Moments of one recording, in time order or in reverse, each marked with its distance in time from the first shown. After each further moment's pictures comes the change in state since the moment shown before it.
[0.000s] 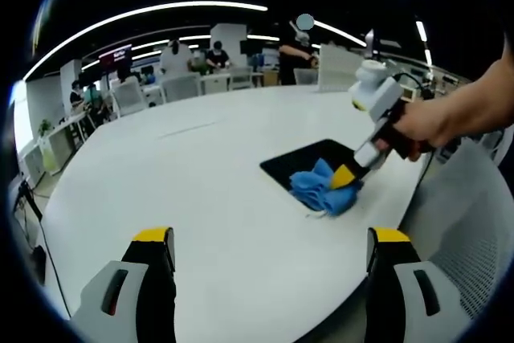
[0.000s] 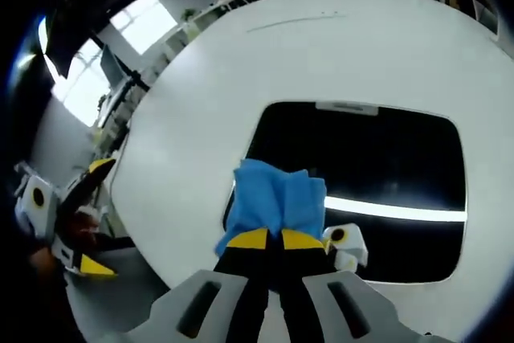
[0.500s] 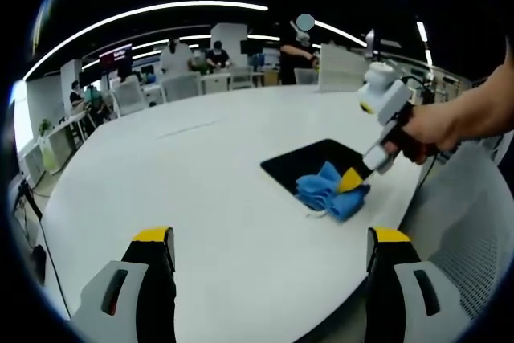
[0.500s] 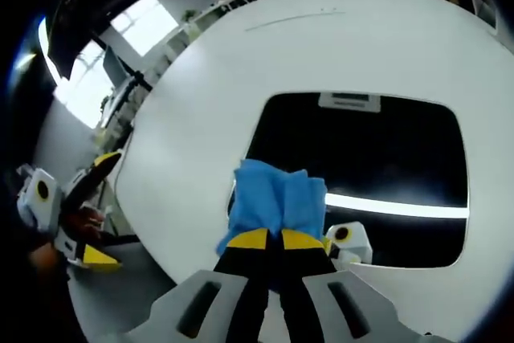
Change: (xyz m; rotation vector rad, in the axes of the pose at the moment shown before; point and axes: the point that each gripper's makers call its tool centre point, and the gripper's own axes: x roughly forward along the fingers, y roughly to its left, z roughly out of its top) left arm 0.000 0.000 -0.001 -0.003 0.001 0.002; right arm -0.003 0.004 -0.009 0.016 0.006 0.018
